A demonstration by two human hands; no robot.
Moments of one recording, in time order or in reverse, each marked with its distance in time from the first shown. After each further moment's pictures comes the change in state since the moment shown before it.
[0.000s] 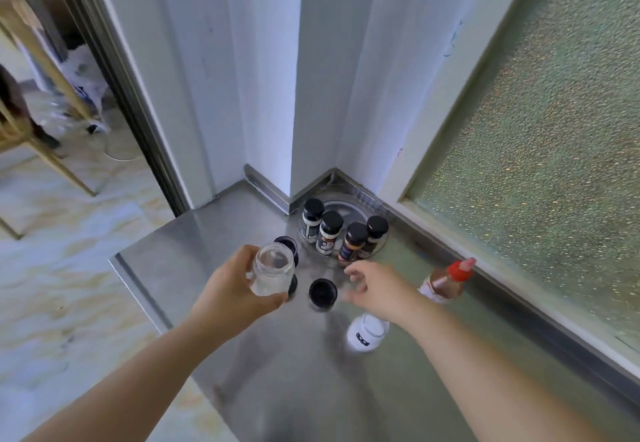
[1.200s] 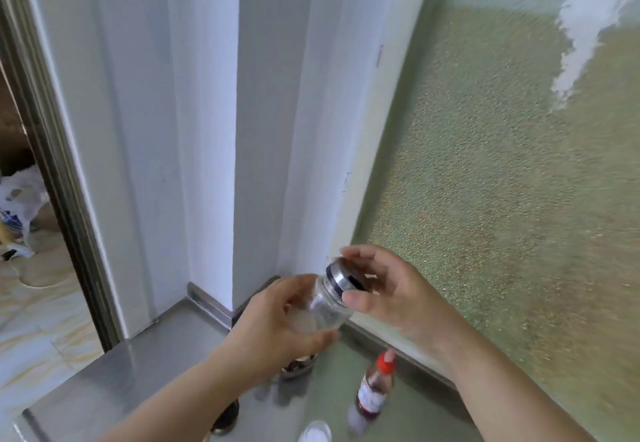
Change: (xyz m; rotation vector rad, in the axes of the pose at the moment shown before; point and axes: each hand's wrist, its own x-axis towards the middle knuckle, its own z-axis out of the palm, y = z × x) left_hand -0.007 0.182 -0.005 -0.113 -0.096 0.580; right_hand -0.129 -0.063 -0.173 0.656 0.371 -0.436
